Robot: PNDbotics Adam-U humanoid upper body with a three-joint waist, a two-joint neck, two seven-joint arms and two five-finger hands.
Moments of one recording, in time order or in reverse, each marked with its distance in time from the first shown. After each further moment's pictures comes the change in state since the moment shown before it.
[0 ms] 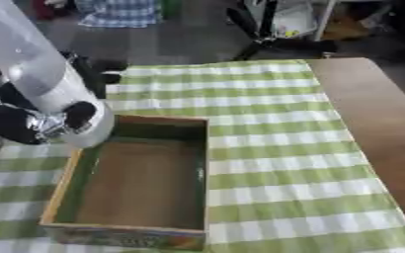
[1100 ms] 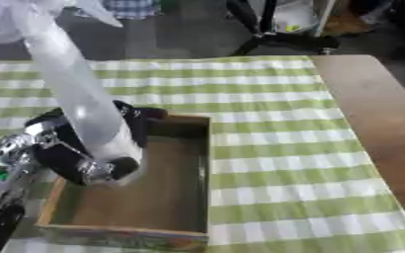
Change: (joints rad) left arm 0.042 -0.074 -0.042 0.072 -0.109 -0.052 -0.176; right arm -0.026 0.036 0.001 0.000 0.026 0.020 0.004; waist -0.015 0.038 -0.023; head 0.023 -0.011
